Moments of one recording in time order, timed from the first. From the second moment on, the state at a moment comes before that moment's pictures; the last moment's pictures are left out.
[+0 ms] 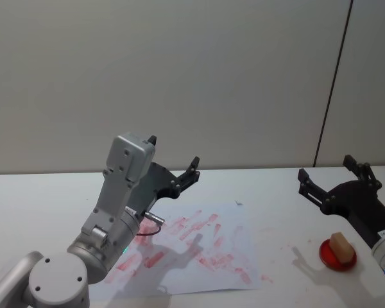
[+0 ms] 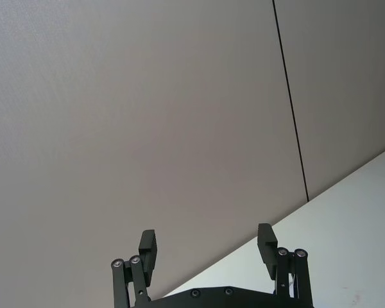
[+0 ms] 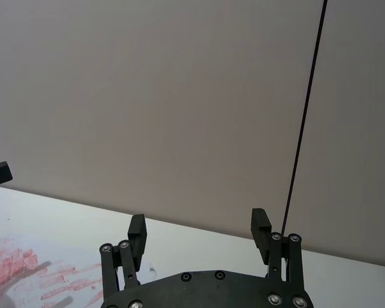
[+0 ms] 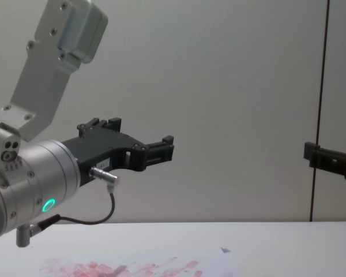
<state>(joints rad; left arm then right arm) -0.24 0.38 0.45 -1.63 -0.20 0.01 -0.01 -0.02 0.34 -0.23 -1.77 0.29 0.03 0.07</state>
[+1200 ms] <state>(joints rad) -0.24 0.38 0.45 -1.63 -0.20 0.01 -0.01 -0.02 0.34 -0.23 -1.77 0.29 0.03 0.07</state>
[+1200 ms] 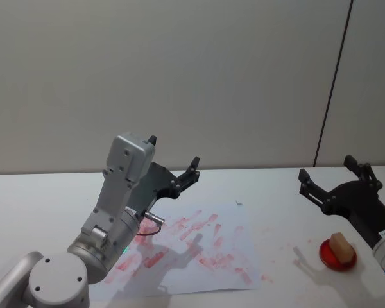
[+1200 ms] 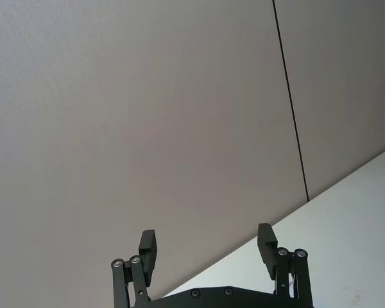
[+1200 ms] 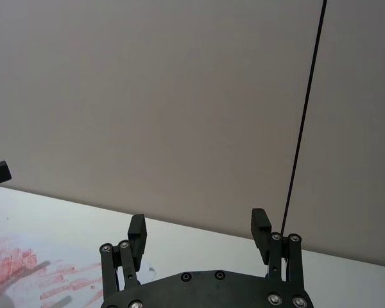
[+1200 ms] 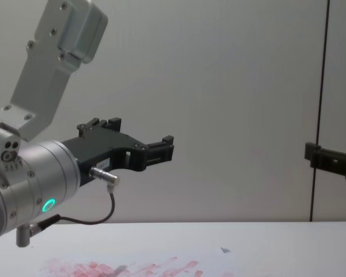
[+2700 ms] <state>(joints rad) -0.24 0.38 0.45 -1.63 -0.20 0.01 -0.01 -0.16 0.42 -0.18 -1.78 0.32 0.32 -0.05</state>
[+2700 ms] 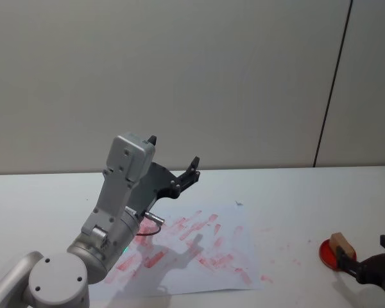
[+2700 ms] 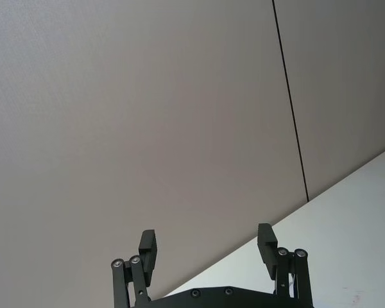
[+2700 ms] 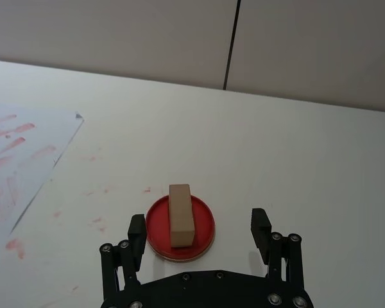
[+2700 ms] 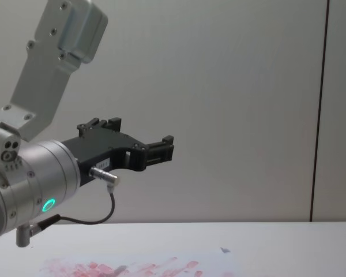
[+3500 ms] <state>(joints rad) -0.24 0.38 0.45 -1.63 -0.20 0.01 -0.01 -0.04 0.35 -0.21 -1.64 0.22 0.38 0.03</state>
